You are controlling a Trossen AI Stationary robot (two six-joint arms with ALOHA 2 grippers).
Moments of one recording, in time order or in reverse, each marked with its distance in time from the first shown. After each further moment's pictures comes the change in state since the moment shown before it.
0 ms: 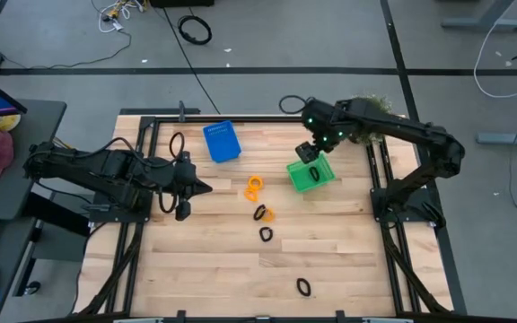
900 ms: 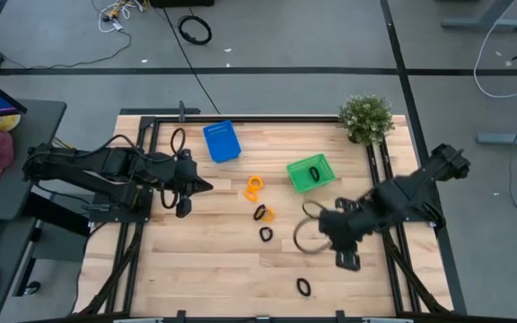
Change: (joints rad) left arm 0.051 0.000 0.000 0.002 0.062 0.011; right arm 0.927 -0.002 0.097 -0.052 0.029 0.183
